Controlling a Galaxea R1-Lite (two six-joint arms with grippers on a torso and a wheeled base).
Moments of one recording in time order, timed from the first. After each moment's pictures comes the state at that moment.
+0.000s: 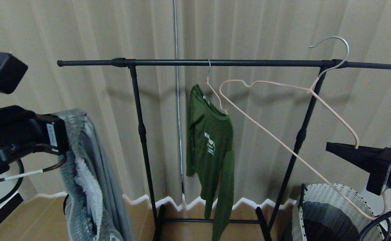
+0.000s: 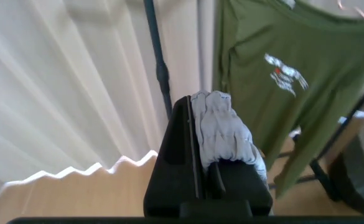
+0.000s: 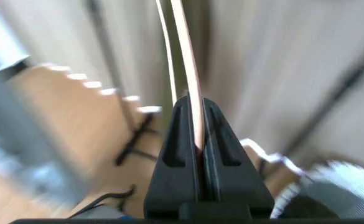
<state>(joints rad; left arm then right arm) -0.33 1.23 -0.81 -0.22 0.17 0.09 0.38 1.13 -0.62 -0.22 0.05 0.09</state>
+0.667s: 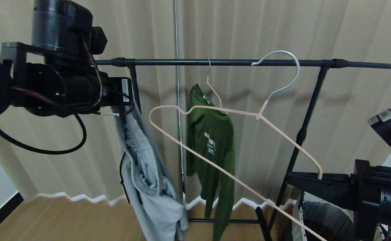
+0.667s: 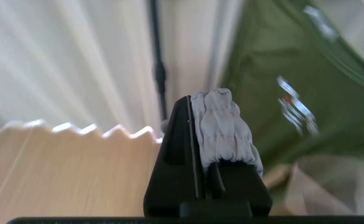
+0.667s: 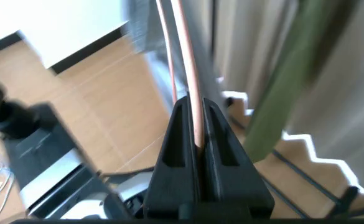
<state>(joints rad) -0.48 1.66 -1.43 0.17 0.51 -0.17 0.66 1.18 -0.62 -0.22 0.20 0.18</state>
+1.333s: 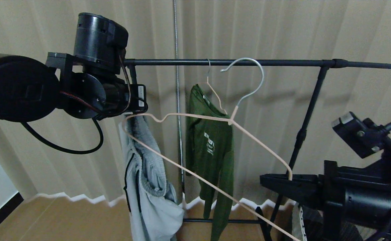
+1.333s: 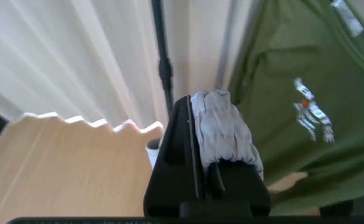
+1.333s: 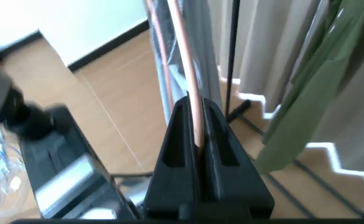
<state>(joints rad) -0.52 1.75 -1.48 0.19 0.59 -0.18 0.74 1.31 -0.63 -0.34 0.18 0.23</state>
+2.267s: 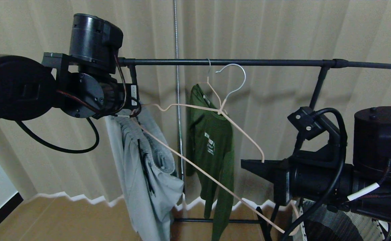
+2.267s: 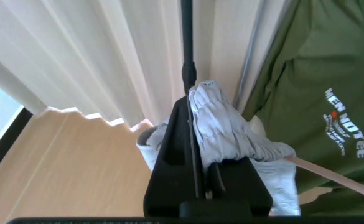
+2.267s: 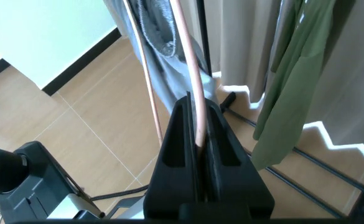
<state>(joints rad) -0.49 1.75 -1.47 0.19 0.66 -0.17 0.73 1.48 -0.72 -0.37 0.03 0.33</state>
